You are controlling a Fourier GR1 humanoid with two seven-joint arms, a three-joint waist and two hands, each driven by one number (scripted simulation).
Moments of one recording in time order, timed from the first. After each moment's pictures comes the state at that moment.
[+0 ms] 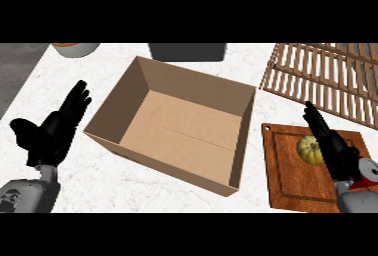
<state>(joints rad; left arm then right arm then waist) -0.17 0.34 -0.07 -1.54 0.16 0.09 0.15 -0.10 -0.40 0.12 -1.33 -0.09 -0.06 -0.13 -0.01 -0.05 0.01</state>
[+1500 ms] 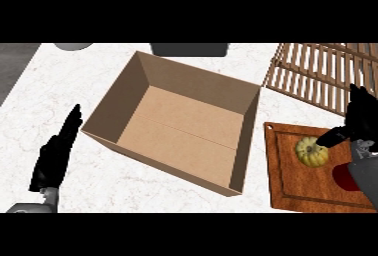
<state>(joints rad) -0.02 0.34 -0.10 -1.52 -0.04 0.20 0.10 -0.34 -0.60 0.23 -1.40 0.76 -0.02 0.92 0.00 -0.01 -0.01</state>
